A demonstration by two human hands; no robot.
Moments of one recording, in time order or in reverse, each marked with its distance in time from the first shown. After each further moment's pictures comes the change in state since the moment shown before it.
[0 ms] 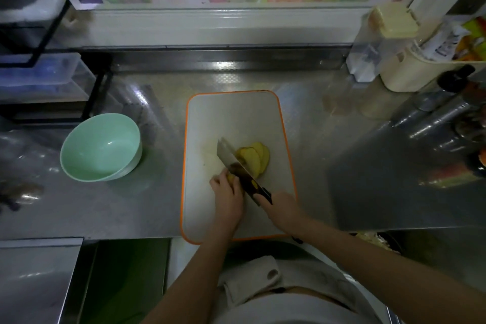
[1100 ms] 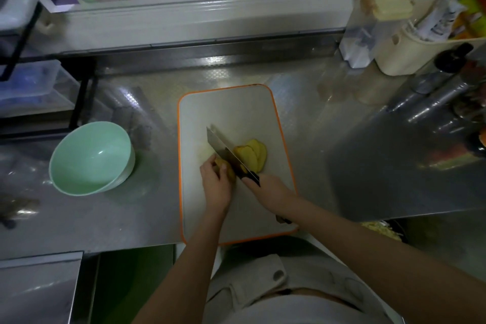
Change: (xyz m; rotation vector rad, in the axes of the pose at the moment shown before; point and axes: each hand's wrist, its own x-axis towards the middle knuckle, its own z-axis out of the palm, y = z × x) left_hand 0.039 0.004 -0.011 -0.044 0.111 0.048; right_hand 0.016 -0.033 -0.014 0.093 -0.009 -0.066
